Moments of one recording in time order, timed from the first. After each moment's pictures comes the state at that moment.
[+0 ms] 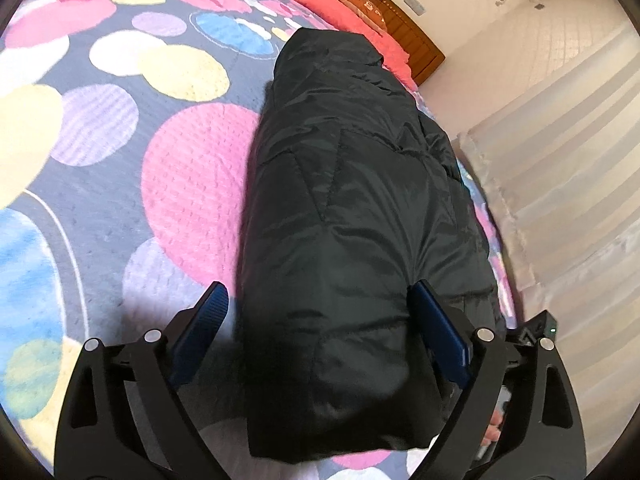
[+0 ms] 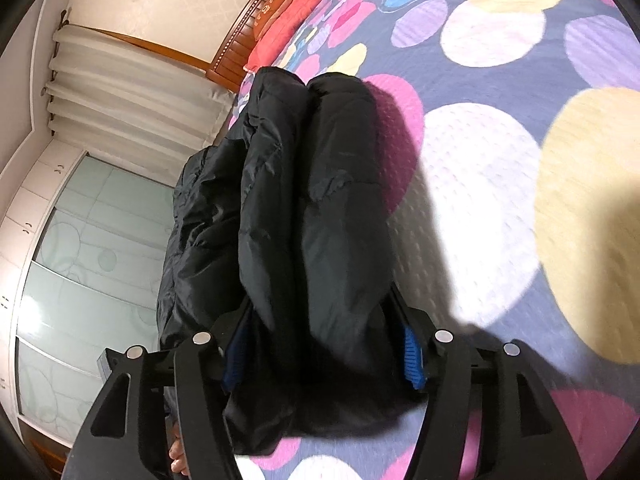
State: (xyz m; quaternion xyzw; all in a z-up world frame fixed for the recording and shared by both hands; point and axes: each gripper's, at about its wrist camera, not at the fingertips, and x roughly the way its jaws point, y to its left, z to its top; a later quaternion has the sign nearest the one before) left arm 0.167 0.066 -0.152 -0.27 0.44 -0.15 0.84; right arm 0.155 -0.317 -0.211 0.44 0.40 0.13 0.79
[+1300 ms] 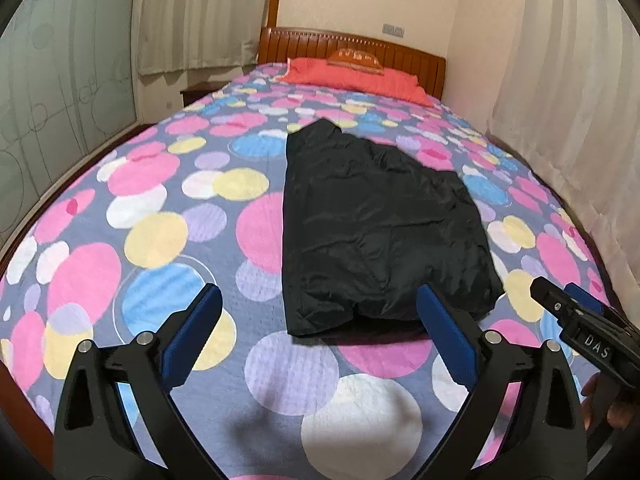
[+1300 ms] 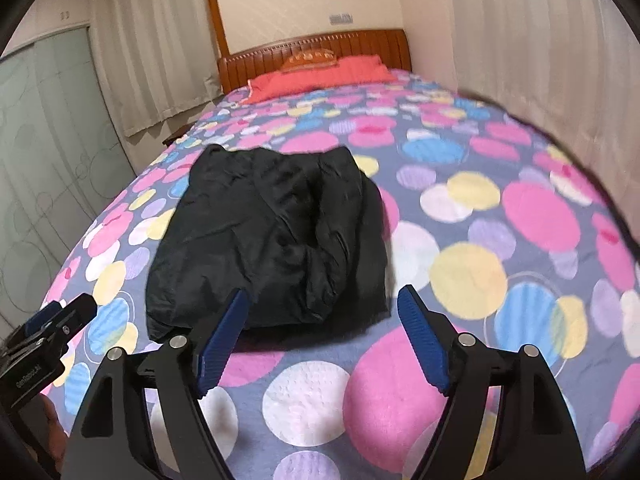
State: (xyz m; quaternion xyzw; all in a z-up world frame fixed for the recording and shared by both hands) left arm 0.023 0.015 -0.043 -0.05 0.33 -0.03 0.94; right arm 0.029 -0.216 -0.068 0.10 0.34 -0.03 0.94
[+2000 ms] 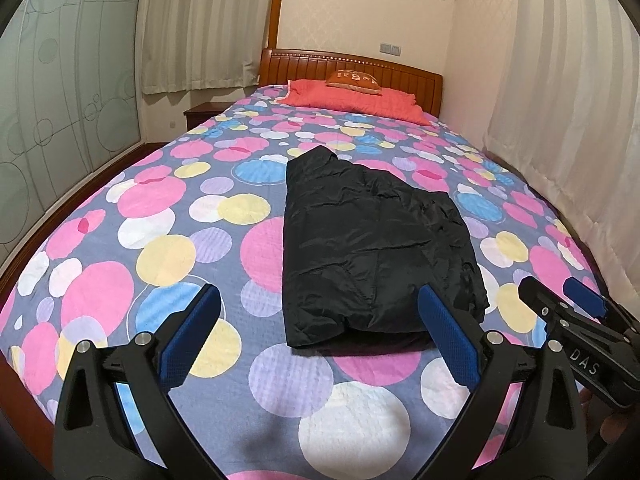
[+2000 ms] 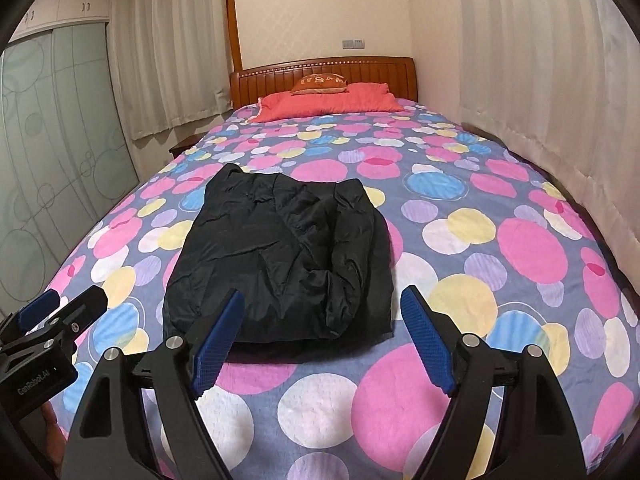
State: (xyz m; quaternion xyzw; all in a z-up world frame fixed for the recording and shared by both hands) left arm 0.008 0.011 -0.022 -0.04 0.30 -0.02 0.95; right arm 0.016 -0.194 -0.044 0.07 0.30 -0.03 0.95
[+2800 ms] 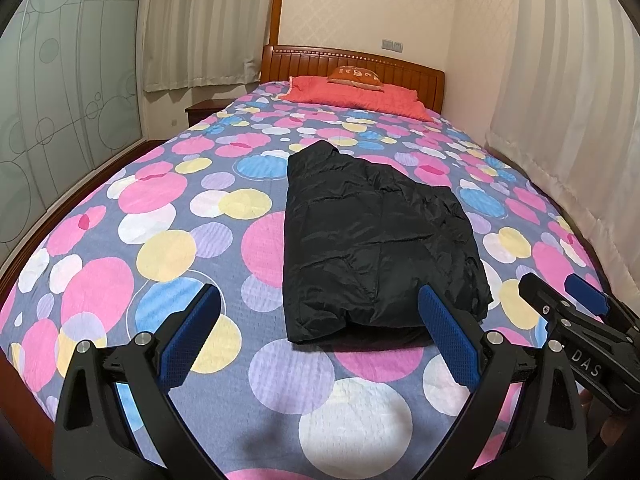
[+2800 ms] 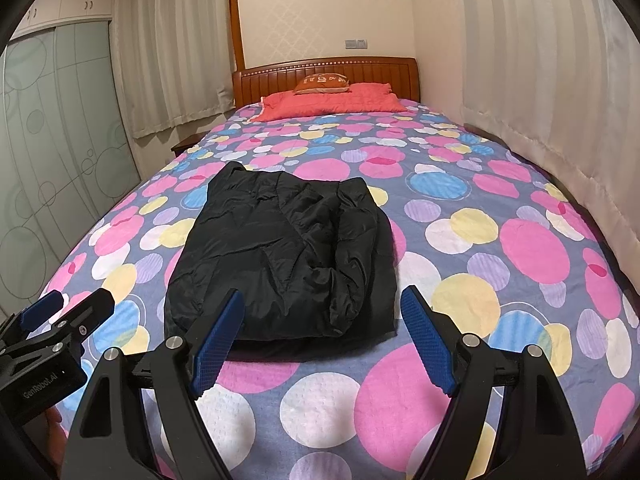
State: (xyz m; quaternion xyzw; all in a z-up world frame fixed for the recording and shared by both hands) left arm 0.004 0.013 -0.025 -0.04 0.31 -0.02 0.95; right arm 0.016 -0.192 -0.045 0.07 0.30 -0.03 0.95
